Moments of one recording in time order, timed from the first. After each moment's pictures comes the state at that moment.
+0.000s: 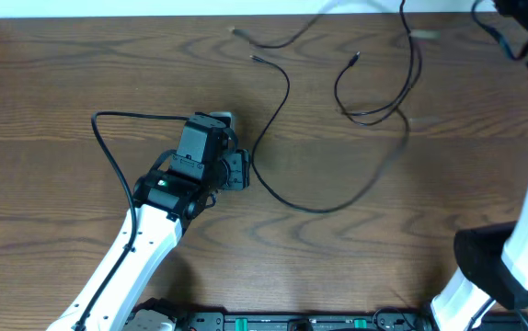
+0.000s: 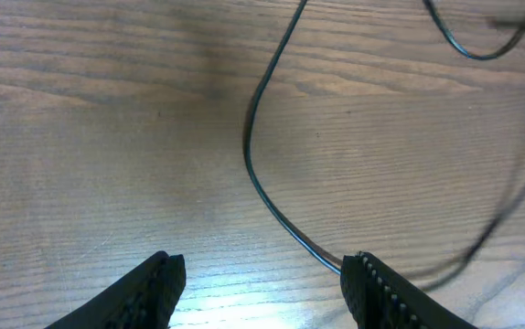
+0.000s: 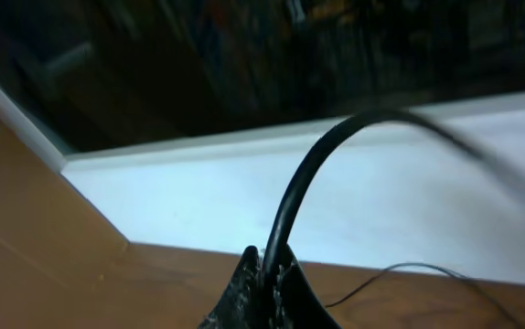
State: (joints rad) left arm -0.37 1.25 0.92 -0.60 0.07 -0.33; right arm 0.18 1.89 2.83 -1.08 -0.24 0.35
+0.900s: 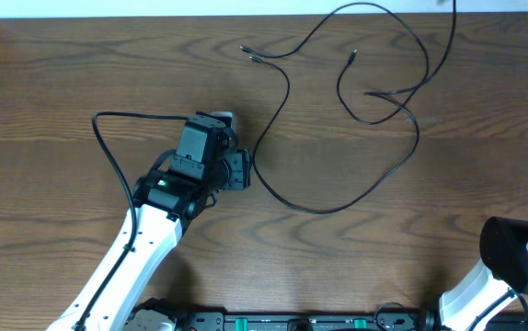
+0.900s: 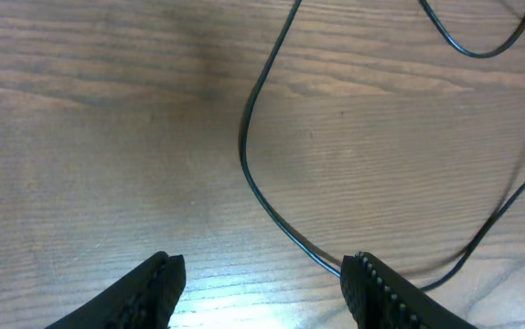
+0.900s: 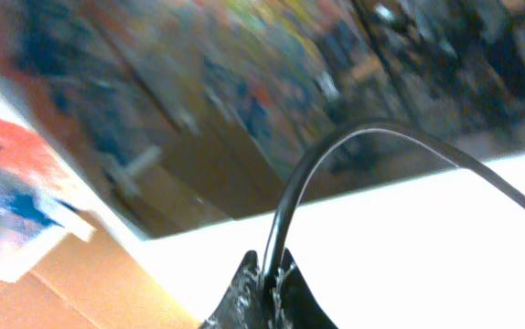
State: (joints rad) left arm -0.37 1.25 0.92 -0.60 0.08 -0.33; right arm -0.12 1.90 2.83 -0.85 -0.59 0.65
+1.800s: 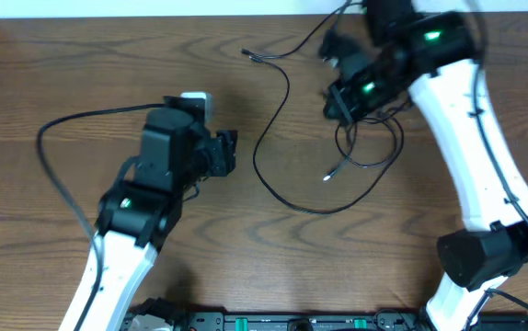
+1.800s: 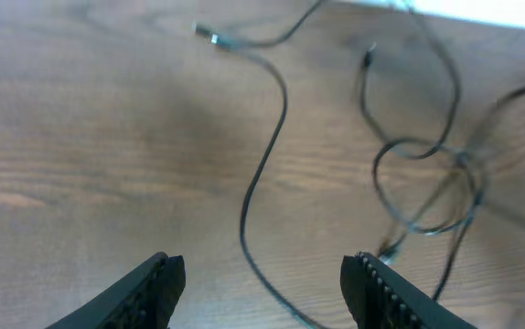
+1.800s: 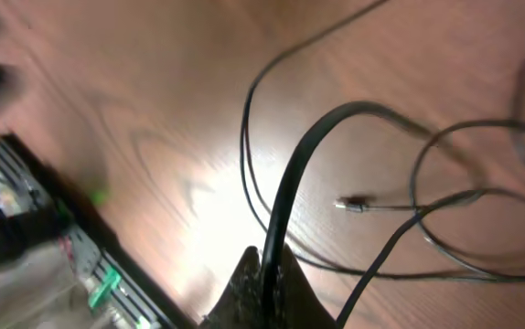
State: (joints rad) left arm -0.30 1.08 0.99 -0.58 0.10 -0.30; right arm 0.37 1.91 2.08 -1.48 -0.42 -0.17
